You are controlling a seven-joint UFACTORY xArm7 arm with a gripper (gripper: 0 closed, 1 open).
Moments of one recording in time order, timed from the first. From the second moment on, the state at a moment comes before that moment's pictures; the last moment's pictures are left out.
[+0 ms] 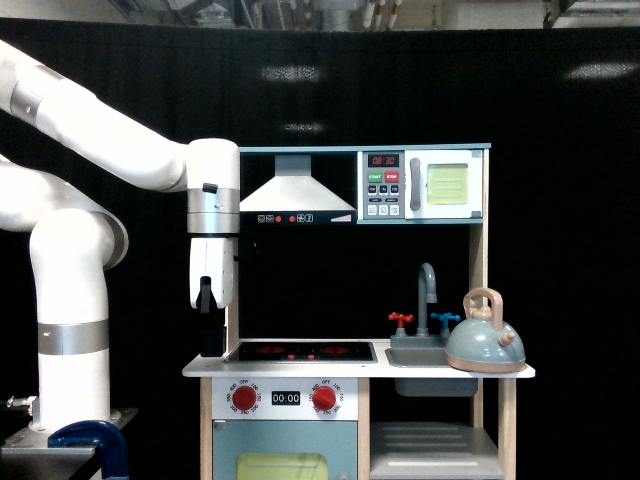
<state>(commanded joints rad) -0.01 -0.94 0.01 0.11 0.01 1.05 -0.01</state>
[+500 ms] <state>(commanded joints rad) -0.03 -0.90 0.01 0.11 -0.01 0.99 -0.02</state>
